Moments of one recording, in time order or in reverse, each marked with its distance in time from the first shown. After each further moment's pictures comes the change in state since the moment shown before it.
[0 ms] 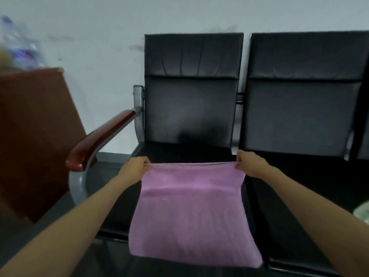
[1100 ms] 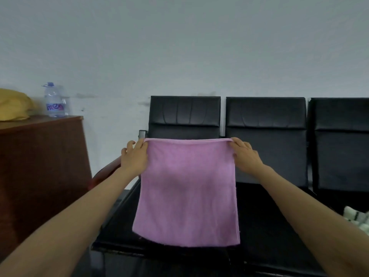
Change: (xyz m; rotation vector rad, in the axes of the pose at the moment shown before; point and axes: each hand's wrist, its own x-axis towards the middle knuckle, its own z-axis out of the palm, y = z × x) left_hand -0.104 0.101 -0.138 0.373 0.419 0.113; right_hand -0.123 -0.029 -0.137 -0.055 0.439 -0.136
